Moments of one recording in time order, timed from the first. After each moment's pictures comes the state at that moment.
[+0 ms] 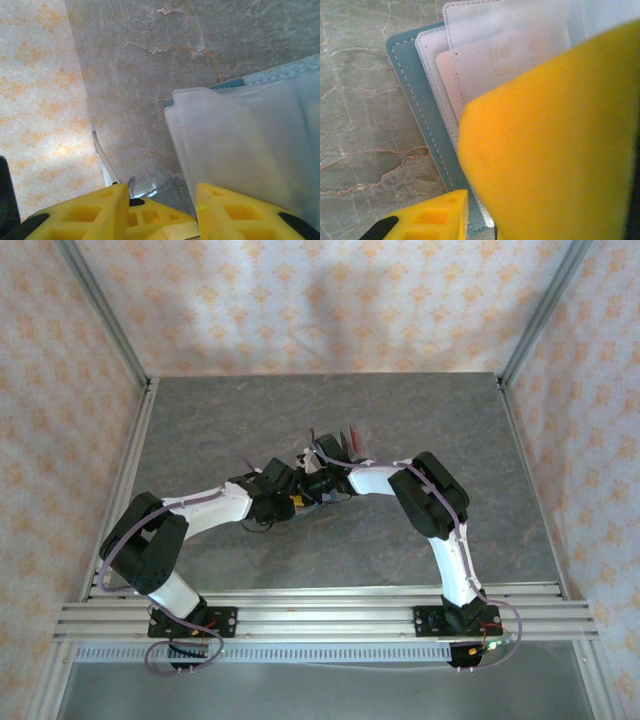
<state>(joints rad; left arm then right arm) -0.56 1.60 0.85 -0.45 -0.05 -0.83 0.69 2.15 1.29 0.07 -0.81 0.98</state>
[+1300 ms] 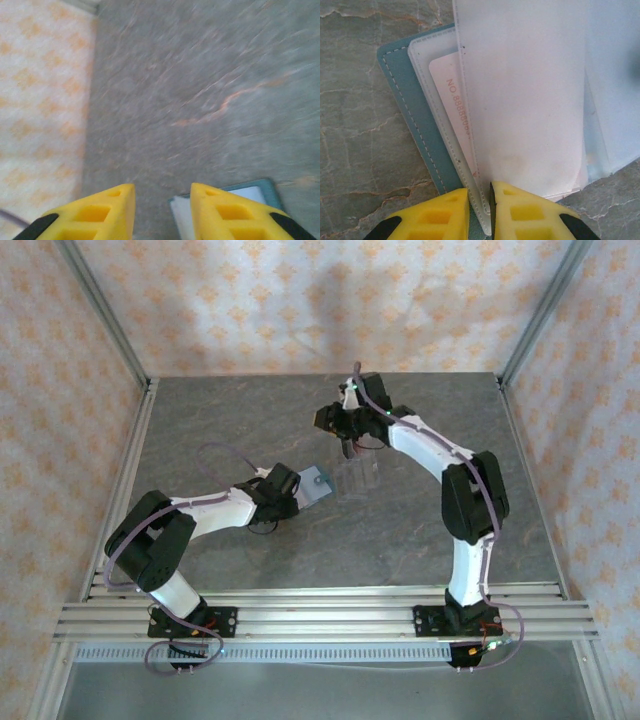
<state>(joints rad) -0.60 1.62 0.80 -0.29 -0.13 -0.85 0.45 1.94 1.59 -0.37 -0.47 0.68</state>
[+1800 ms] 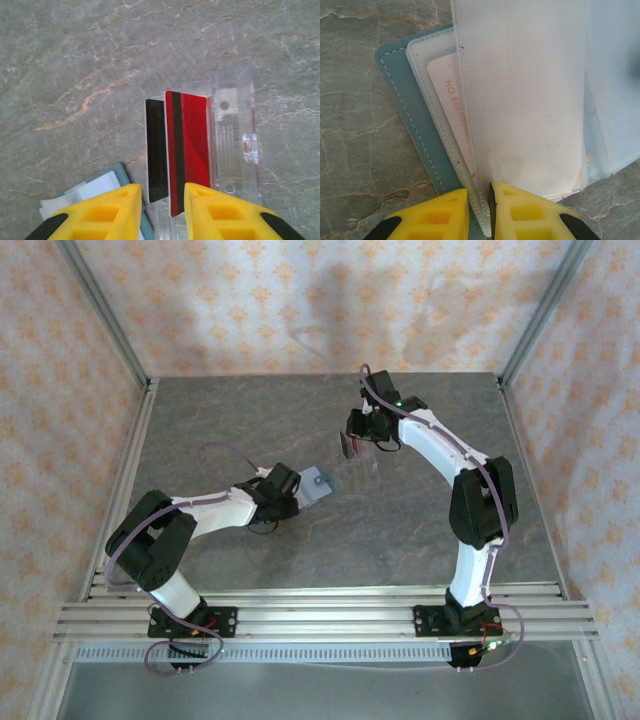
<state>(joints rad) -0.60 1.63 0.80 -0.29 -0.13 -0.85 0.43 1.90 1.63 -0.69 -0.10 0.47</state>
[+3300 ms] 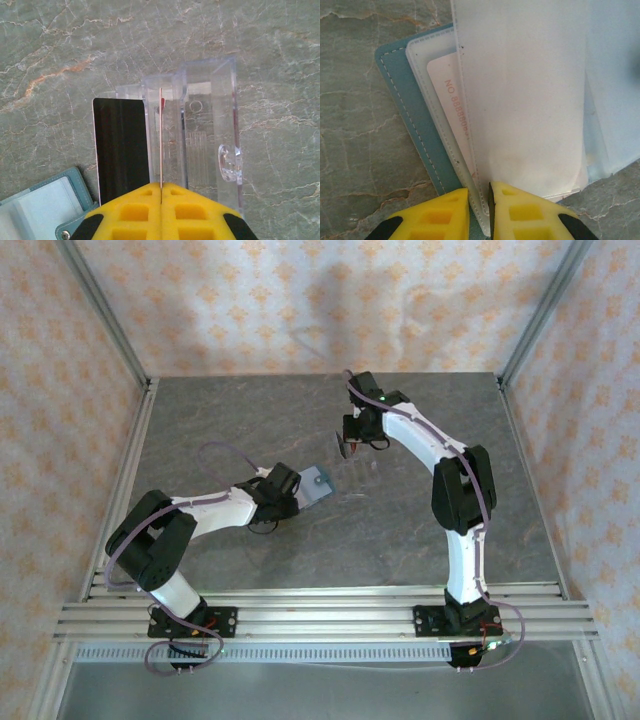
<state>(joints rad) -0.60 1.63 0.81 -0.29 -0.13 -0.84 0.46 2.06 1.79 -0.83 0.00 0.36</state>
